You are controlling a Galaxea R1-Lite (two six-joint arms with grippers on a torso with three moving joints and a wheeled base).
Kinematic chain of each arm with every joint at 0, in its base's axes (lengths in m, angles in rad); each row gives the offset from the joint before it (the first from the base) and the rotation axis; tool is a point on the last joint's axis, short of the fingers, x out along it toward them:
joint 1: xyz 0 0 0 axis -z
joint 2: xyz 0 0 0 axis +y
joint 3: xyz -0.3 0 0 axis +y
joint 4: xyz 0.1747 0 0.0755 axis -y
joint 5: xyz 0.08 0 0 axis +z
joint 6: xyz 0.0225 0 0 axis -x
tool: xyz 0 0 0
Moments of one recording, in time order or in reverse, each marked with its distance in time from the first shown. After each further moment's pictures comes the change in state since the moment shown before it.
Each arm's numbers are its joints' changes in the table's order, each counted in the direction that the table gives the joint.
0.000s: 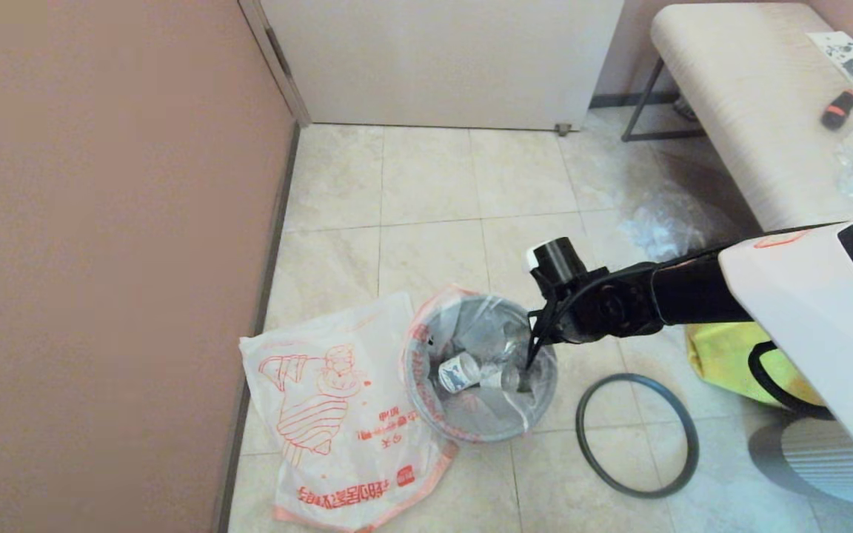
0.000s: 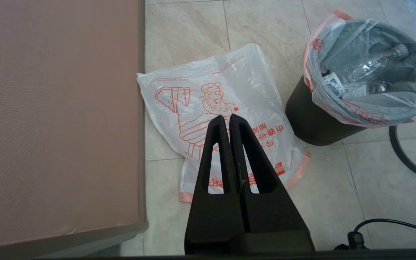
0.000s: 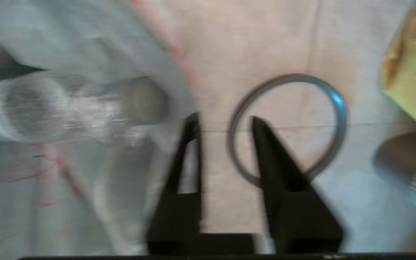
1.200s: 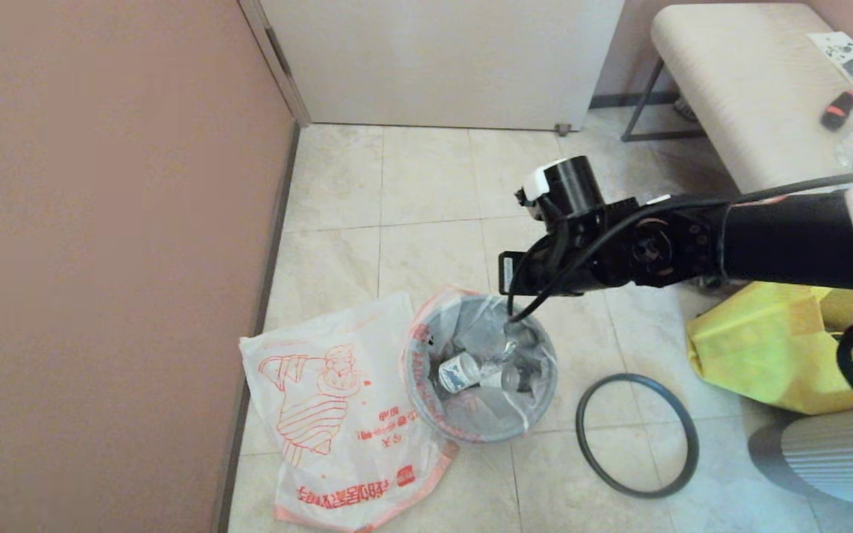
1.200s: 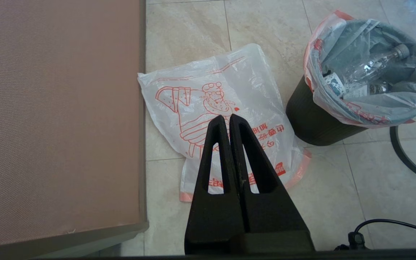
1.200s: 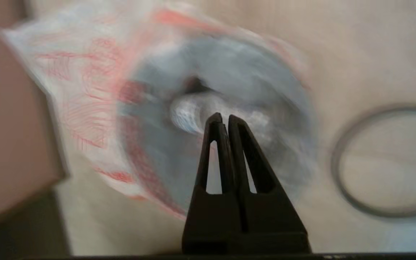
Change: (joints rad) left arm 0.000 0.000 0.000 0.000 0.000 0.000; right arm -0.081 -0.132 -0.154 -0.078 0.311 -0.141
